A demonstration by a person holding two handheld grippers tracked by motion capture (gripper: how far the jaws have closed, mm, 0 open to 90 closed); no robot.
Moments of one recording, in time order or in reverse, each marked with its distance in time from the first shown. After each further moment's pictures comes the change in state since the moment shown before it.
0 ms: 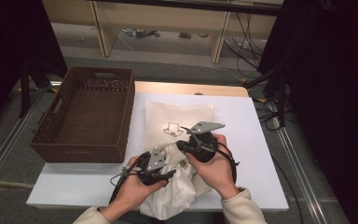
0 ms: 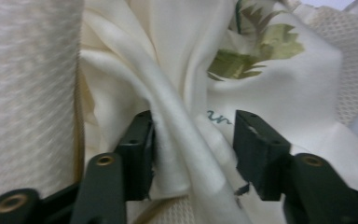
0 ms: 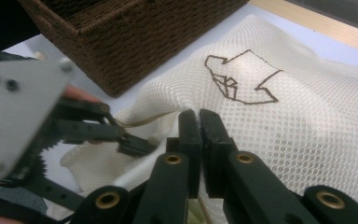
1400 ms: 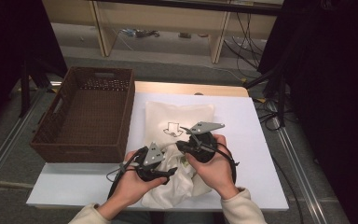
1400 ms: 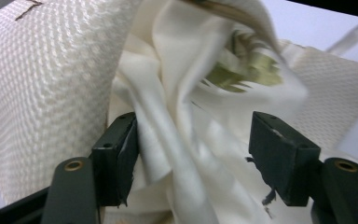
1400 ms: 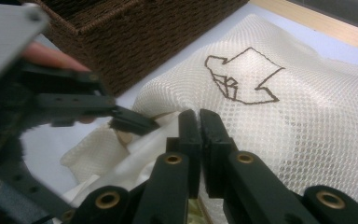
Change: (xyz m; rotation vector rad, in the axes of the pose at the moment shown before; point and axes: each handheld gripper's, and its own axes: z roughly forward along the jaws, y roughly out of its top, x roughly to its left) left arm 0.002 0.012 -0.025 -0.043 -0.026 -0.038; right arm 0.000 0.000 0.000 0.007 0.004 0.005
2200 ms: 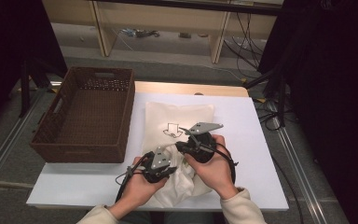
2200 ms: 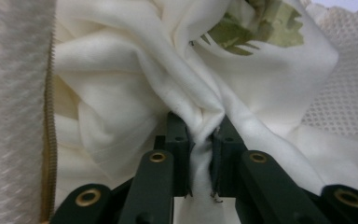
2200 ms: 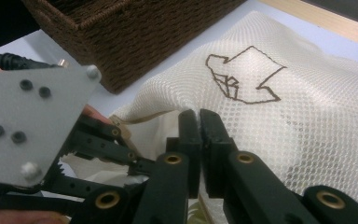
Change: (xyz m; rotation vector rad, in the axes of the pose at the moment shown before) left arm -0.003 -0.013 0.031 0.046 0.010 -0.025; right arm 0.002 -0.001 0.002 0.011 -0.003 0.005
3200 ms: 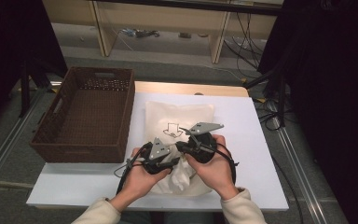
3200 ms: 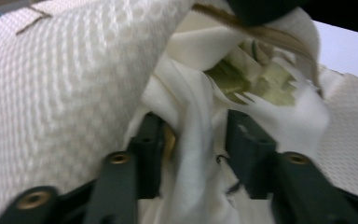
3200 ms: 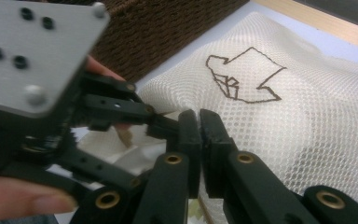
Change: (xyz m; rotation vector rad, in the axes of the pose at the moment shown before) left arm 0.011 0.017 -0.007 -0.086 0.016 -0.045; right arm 0.002 -0.001 -0.002 -0.006 0.007 0.031
